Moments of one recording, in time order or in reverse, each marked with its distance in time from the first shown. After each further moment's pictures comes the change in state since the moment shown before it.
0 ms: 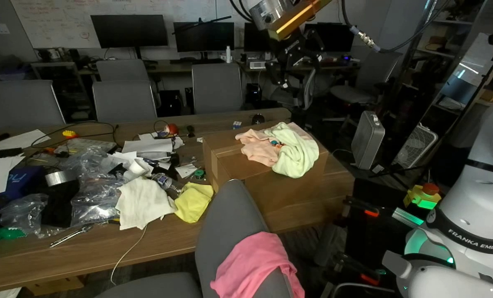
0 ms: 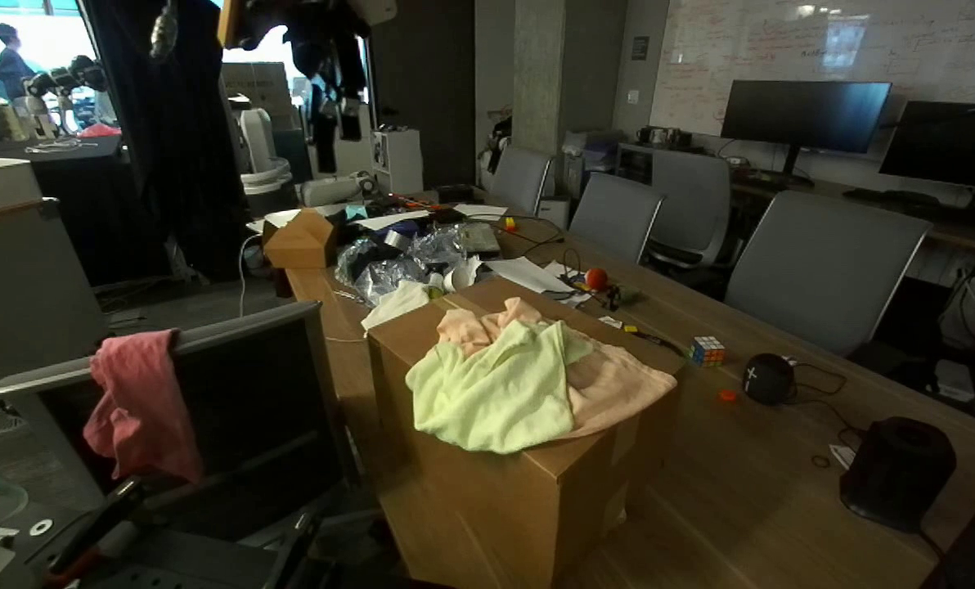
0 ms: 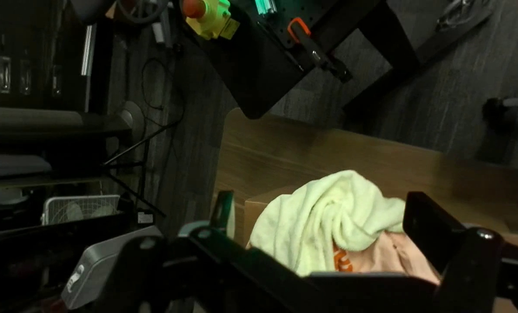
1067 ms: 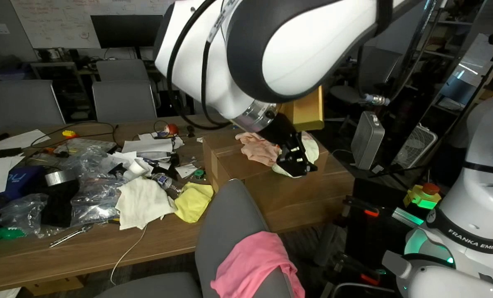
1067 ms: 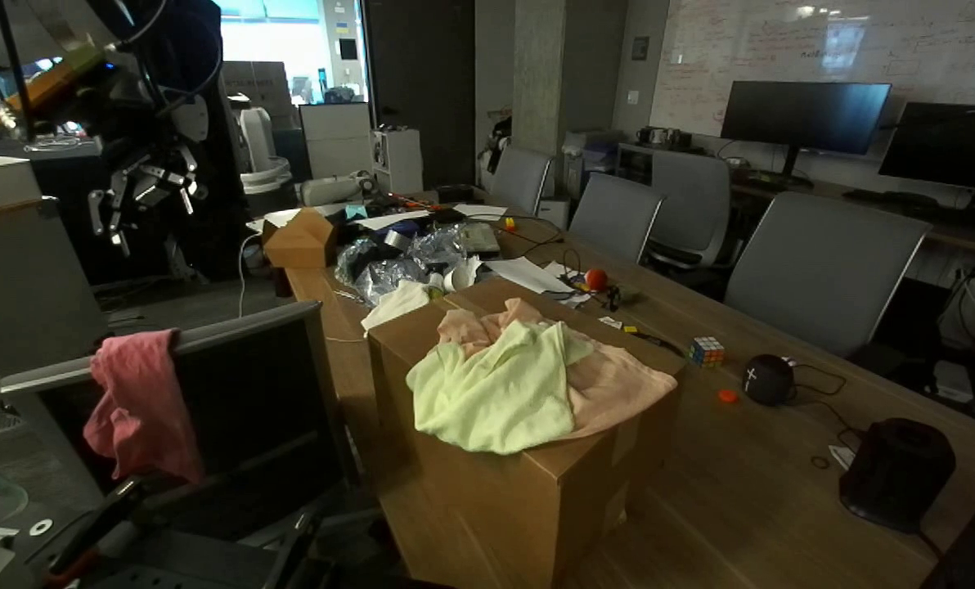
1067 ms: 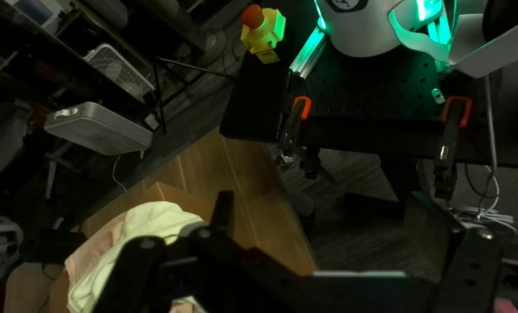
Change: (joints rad) arm 0.261 0.113 0.244 -0.161 -0.019 -0.046 -0.296
